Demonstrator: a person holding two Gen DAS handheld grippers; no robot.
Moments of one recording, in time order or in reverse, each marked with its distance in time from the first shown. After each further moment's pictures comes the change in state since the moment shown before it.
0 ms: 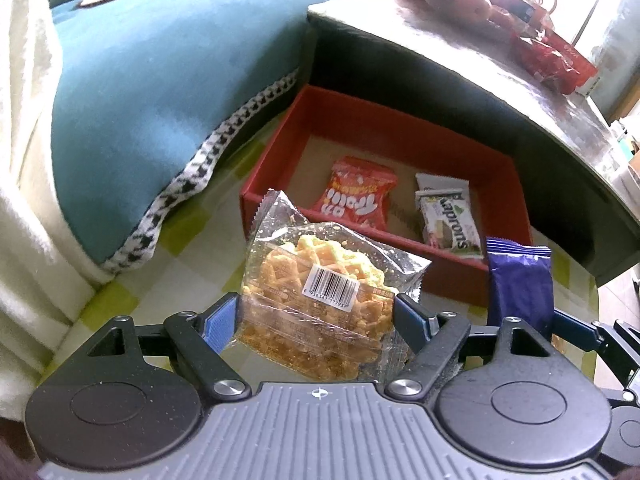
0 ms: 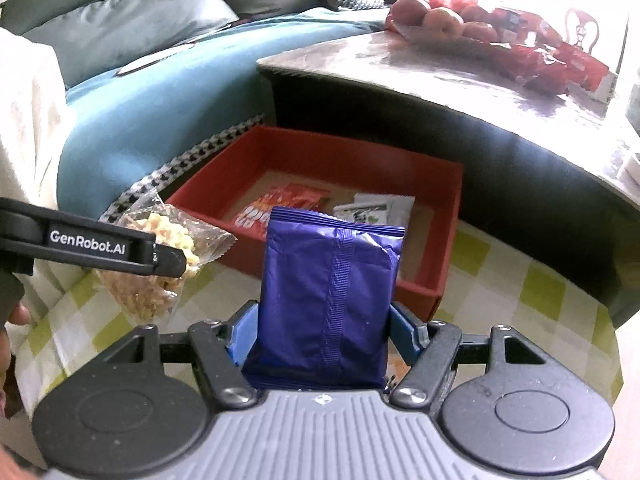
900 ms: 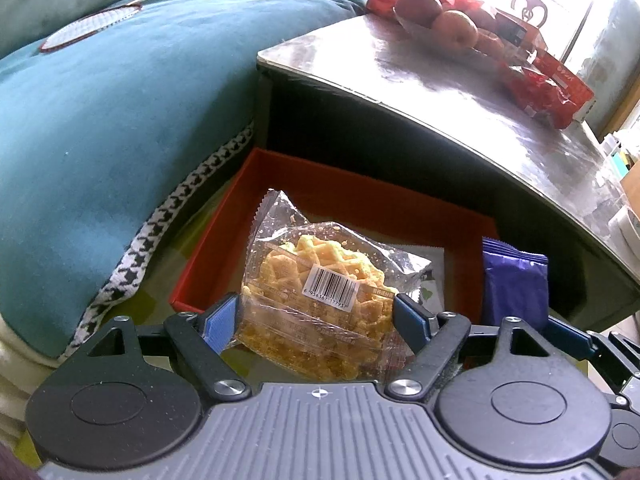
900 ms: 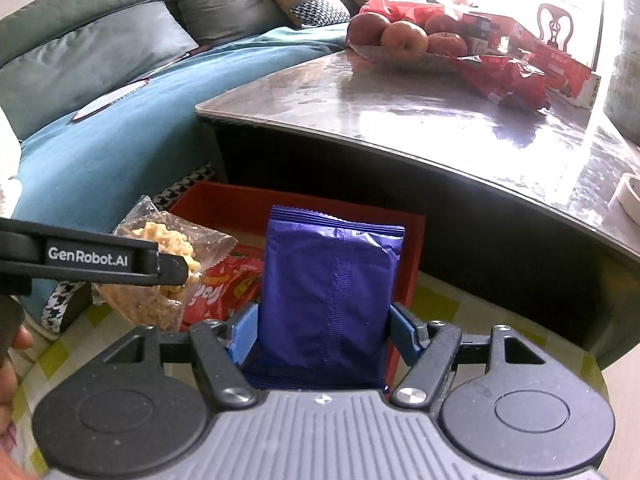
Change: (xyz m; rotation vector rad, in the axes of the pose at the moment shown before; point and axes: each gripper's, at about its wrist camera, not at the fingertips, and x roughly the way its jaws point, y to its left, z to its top) left arm 0.028 -0.042 0.062 0.015 -0.059 -0.019; right arm 0.031 -0.041 0.051 0.067 -0.036 -0.042
